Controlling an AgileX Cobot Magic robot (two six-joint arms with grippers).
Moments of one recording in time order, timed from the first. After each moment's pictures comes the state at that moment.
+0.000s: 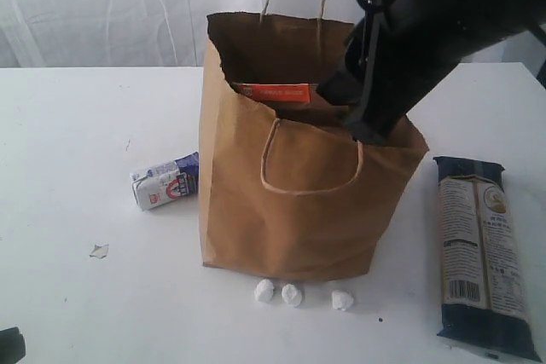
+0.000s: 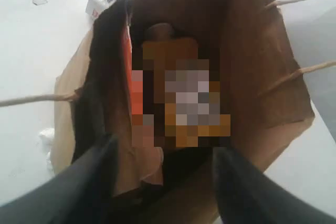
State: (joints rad) left arm -0.77 0.00 0.02 -0.15 0.30 0.13; right arm 0.62 1.25 -1.24 0.05 0.84 -0.58
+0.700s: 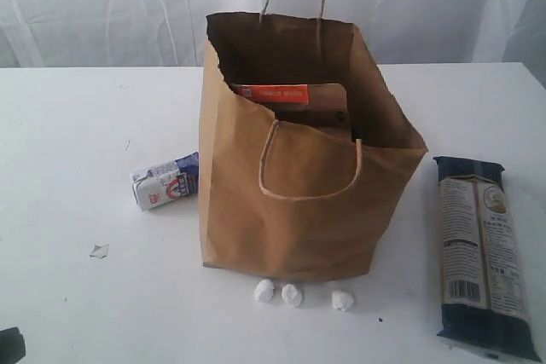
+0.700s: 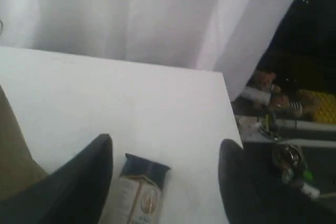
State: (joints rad) left arm -0.77 0.00 0.02 -0.15 0.30 0.13; right arm 0.62 0.94 -1.23 -0.75 1.09 0.62
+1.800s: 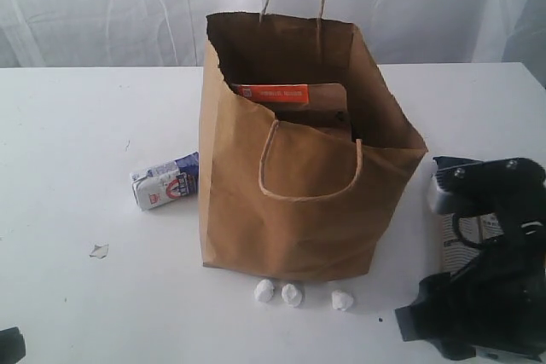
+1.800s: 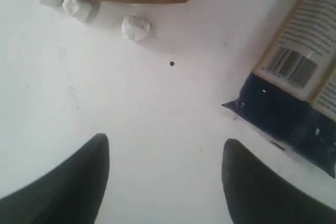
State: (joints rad) left arm -0.77 0.00 0.02 -0.15 0.30 0.13; right arm 0.63 1.02 -0.55 0.00 0.73 0.37
